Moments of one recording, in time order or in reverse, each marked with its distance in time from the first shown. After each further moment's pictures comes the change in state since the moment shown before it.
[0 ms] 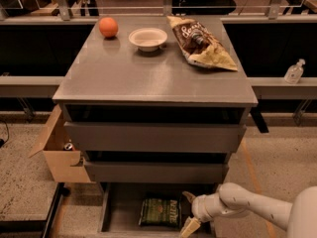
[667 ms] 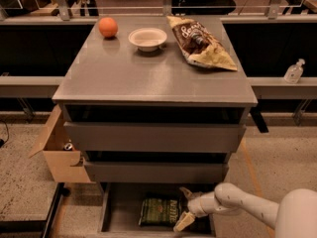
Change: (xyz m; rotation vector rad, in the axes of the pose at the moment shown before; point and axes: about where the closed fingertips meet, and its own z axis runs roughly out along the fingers) arm 0.006 -0.039 0.033 0.055 -0.057 0.014
